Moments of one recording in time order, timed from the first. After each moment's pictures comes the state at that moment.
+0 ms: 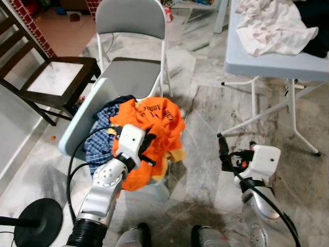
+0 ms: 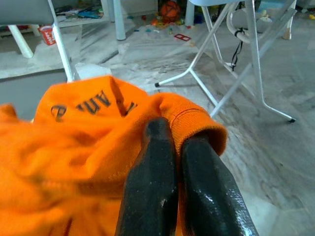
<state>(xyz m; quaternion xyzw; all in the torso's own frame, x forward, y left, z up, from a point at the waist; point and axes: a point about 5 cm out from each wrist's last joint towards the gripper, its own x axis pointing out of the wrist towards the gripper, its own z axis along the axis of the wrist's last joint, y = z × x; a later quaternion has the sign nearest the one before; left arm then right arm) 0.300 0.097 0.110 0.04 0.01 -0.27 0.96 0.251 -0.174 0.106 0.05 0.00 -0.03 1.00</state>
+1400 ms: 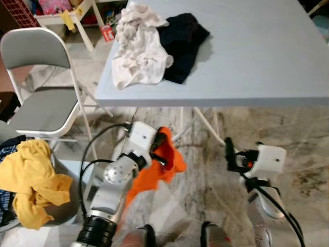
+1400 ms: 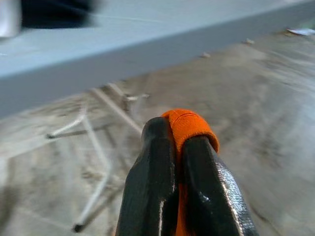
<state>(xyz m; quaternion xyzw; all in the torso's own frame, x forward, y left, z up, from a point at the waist) 0.301 0.072 0.117 0.02 0.01 -0.32 0.95 0.253 -0.177 0.105 0.04 0.00 -0.04 1.00</state>
